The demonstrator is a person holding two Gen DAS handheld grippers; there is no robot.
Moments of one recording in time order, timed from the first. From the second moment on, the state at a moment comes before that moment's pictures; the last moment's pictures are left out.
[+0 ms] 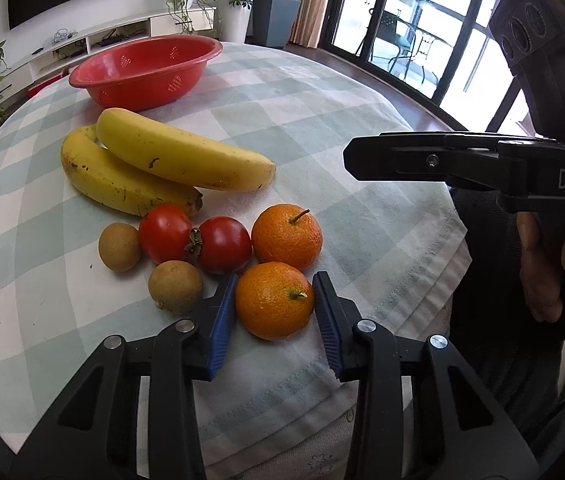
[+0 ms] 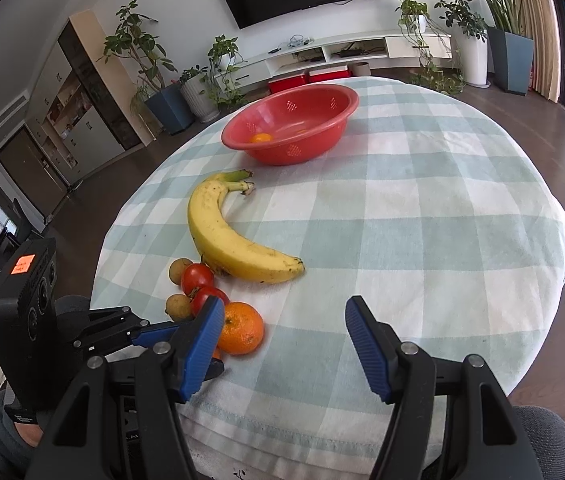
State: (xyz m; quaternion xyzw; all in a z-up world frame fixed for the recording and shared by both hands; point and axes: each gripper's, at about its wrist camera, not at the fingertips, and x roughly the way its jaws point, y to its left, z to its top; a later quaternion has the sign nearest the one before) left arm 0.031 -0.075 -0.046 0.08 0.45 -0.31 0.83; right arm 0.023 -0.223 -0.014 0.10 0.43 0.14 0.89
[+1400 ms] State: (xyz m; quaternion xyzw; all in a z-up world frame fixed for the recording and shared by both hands) left arm 0.016 -0.009 -0.046 -0.03 0.46 -0.30 0.84; right arm 0.046 -0.166 -0.052 0.00 0.50 0.18 0.85
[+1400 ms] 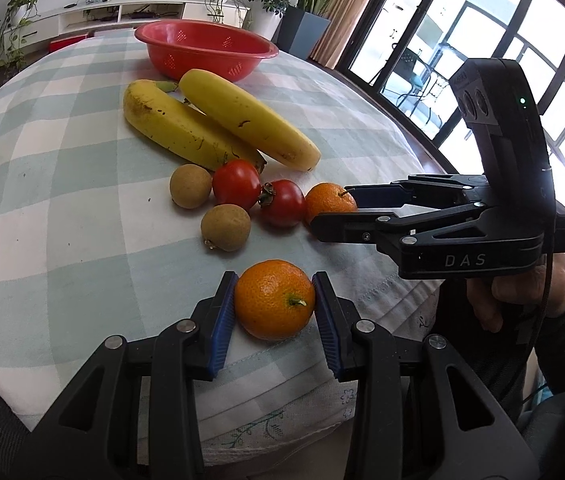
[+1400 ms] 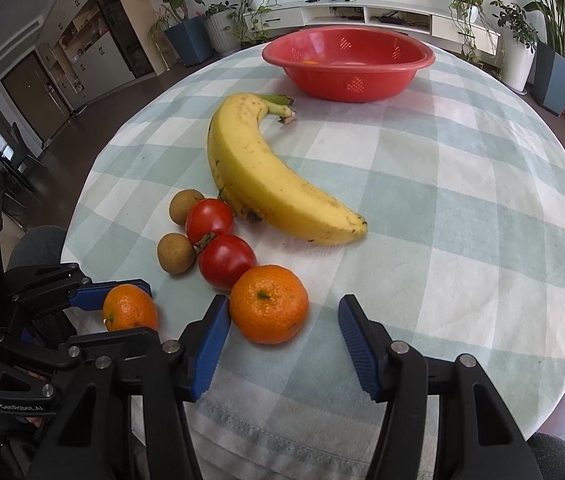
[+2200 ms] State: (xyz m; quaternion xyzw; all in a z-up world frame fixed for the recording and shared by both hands) left arm 0.015 0.006 -0.025 -0.04 0.44 -0.29 0.85; right arm 0.036 -0.174 -0.034 0.02 0.48 0.19 0.86
